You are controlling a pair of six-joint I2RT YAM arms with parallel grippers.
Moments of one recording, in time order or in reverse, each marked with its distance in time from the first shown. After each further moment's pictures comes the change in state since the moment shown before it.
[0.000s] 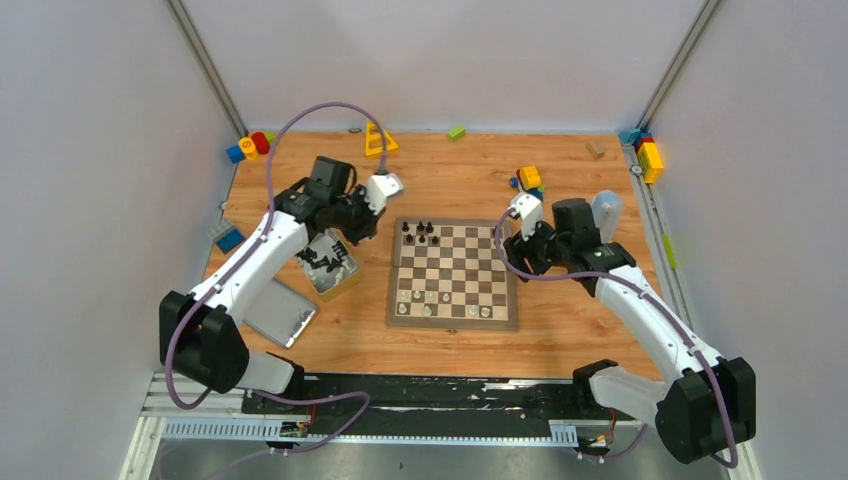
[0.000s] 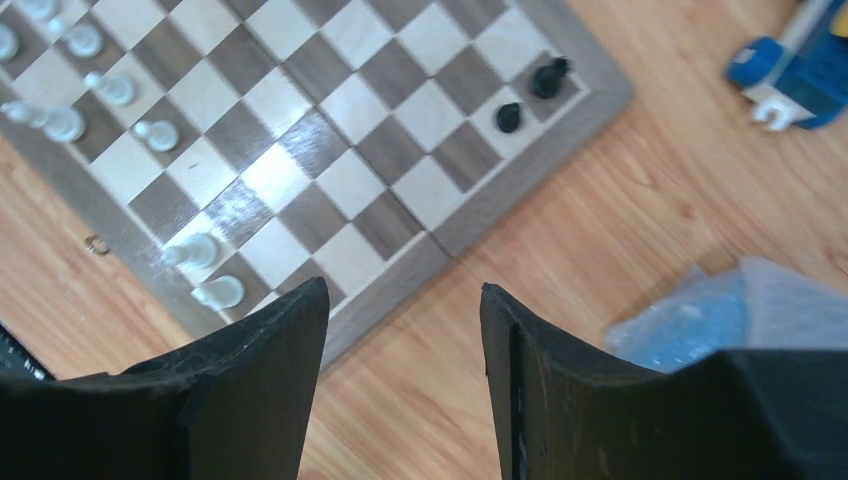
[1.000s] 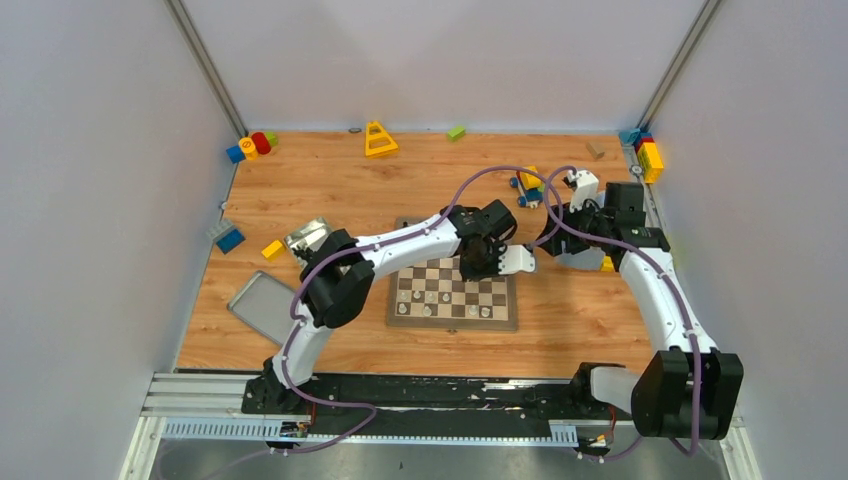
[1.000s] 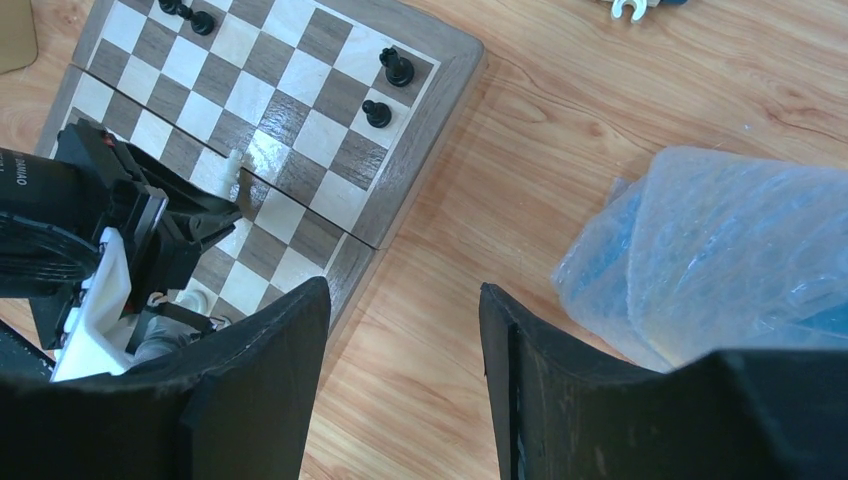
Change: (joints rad) left arm -0.663 0.750 0.619 -0.145 -0.149 0.145; right arm -0.400 0.081 0.122 -0.056 -0.197 0.151
